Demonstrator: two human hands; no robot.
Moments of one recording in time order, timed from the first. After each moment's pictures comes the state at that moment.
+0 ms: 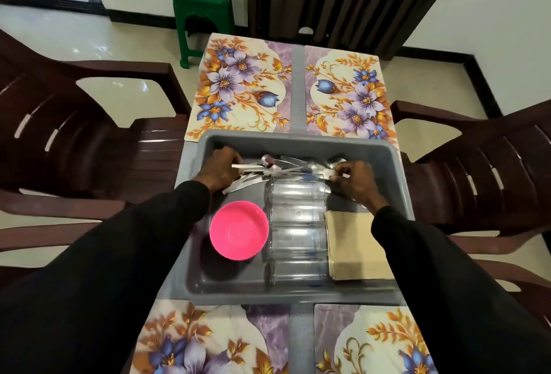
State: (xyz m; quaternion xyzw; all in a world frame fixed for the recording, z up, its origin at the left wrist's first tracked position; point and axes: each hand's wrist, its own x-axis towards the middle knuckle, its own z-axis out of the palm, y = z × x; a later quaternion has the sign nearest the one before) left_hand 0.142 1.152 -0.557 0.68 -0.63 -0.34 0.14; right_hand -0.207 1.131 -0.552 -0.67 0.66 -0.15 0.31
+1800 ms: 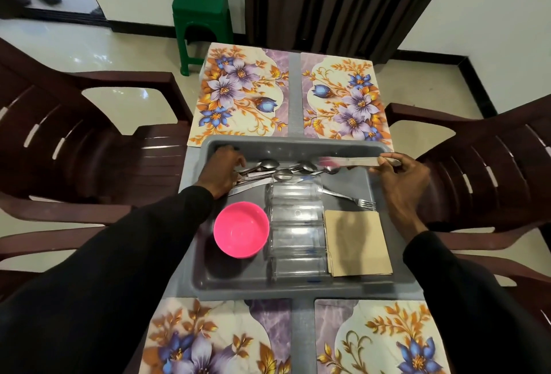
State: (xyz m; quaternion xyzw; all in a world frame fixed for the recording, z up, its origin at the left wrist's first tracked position) left_hand 0.145 1.157 -0.557 0.64 -0.70 -0.27 0.15; right_hand -0.216 1.185 -0.458 -0.47 0.70 -0.50 0.20
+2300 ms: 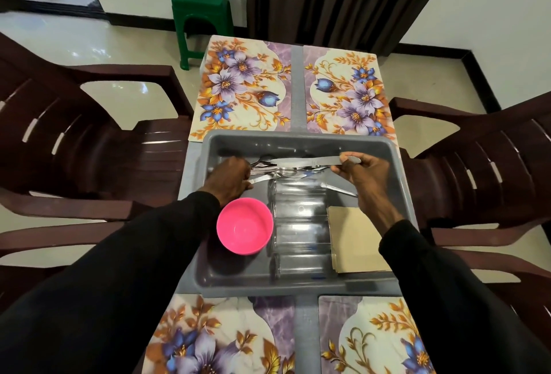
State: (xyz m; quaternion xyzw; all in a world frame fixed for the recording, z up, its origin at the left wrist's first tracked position) left_hand 0.129 1.179 -0.559 0.63 -0.73 -0.24 0.10; right_hand -0.164 1.180 -0.478 -0.34 0.63 -0.50 0.50
